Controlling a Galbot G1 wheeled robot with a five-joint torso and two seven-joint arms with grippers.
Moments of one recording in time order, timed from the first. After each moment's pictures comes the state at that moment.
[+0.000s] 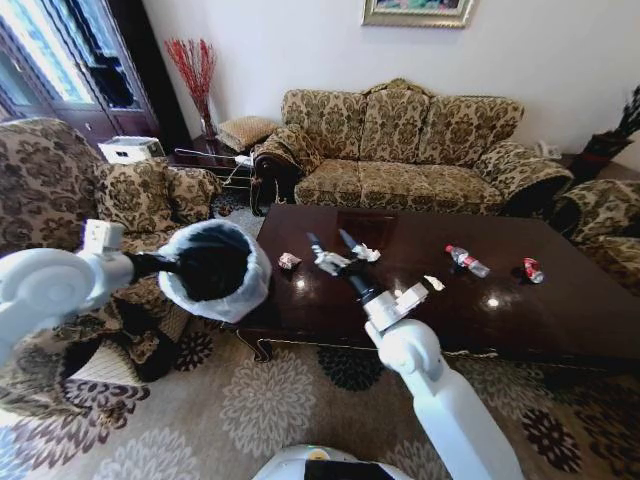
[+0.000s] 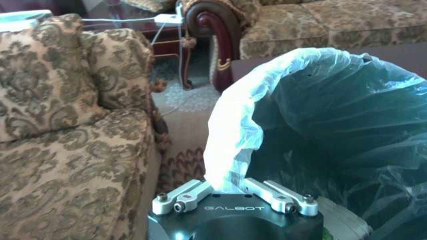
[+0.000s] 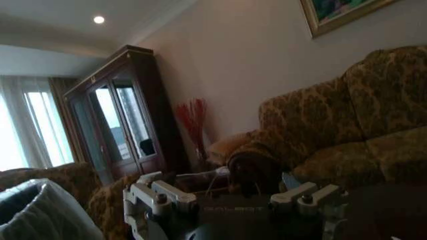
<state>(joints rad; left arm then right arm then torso) 1.74 -0.24 -1.30 -2.07 -1.51 0.73 -0.31 -1.04 1.22 0.18 2.07 0.65 -0.17 0.12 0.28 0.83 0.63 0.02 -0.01</state>
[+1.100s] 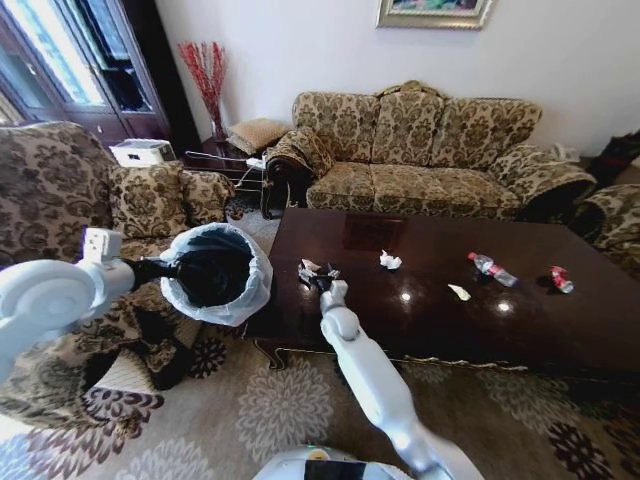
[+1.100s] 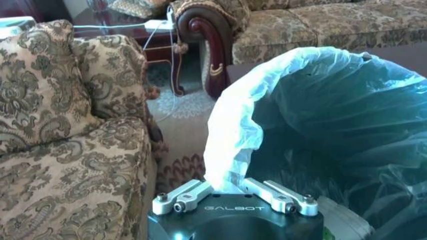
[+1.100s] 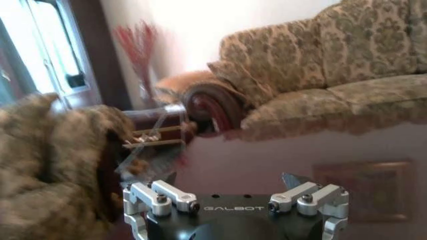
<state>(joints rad) 1.75 -0.28 -1.29 -2.18 -1.49 0.72 -0.30 -0.68 1.61 0.04 1.22 0.34 -0.06 0.27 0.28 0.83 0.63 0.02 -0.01</state>
